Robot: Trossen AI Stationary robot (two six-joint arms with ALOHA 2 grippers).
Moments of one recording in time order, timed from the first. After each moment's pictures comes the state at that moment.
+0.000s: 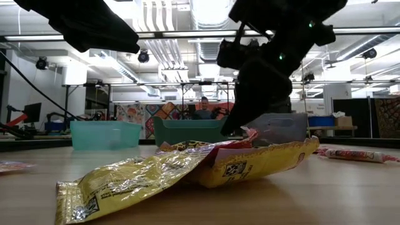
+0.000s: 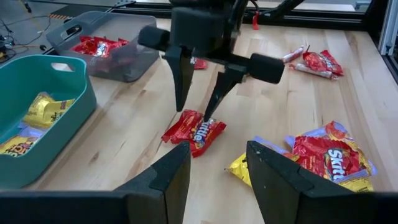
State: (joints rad) left arm -0.63 1.39 0.76 -0.02 -0.80 -0.51; right arm 0.19 1.81 0.99 -0.10 0.24 0.21
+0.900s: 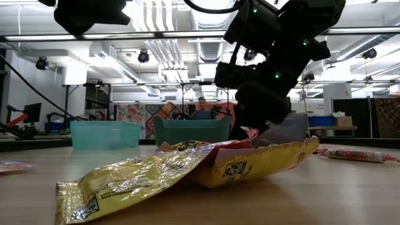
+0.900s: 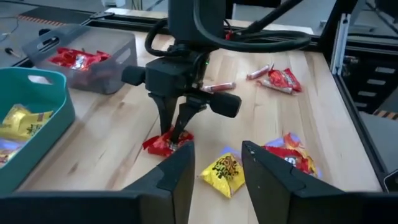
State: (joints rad) left arm -0.68 1.30 0.78 -0.05 -0.77 -0.51; right arm 0.18 1.89 0.99 -0.08 0.20 0.26
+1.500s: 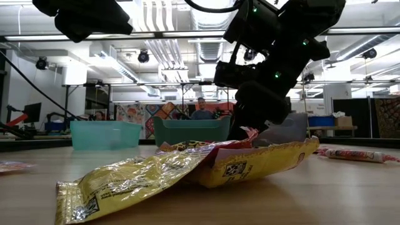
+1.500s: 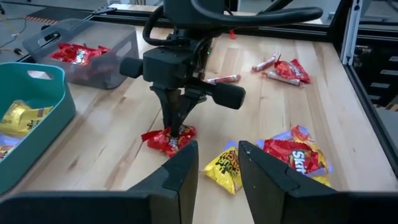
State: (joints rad) left arm -0.68 1.36 0.78 -0.02 -0.79 -0.51; right arm 0.18 1.89 0.99 -0.07 0.20 0.24
